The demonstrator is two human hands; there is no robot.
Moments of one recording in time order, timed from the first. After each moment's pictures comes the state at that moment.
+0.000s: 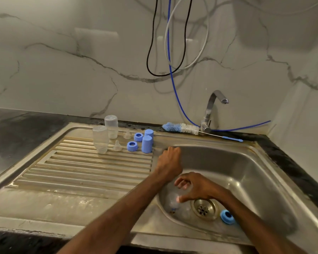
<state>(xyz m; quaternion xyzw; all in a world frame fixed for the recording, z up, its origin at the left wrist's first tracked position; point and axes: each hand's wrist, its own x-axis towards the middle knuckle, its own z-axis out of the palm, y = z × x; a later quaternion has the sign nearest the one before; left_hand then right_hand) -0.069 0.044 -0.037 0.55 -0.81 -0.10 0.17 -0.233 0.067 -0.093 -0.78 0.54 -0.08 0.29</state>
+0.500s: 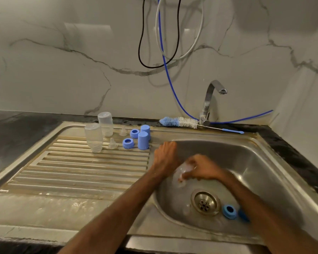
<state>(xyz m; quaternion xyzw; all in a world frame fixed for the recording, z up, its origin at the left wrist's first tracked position) -0.079 0.019 -0.050 0.59 -0.78 -0.11 0.19 -0.256 0.032 -0.077 -0.72 0.62 -0.13 0.28</state>
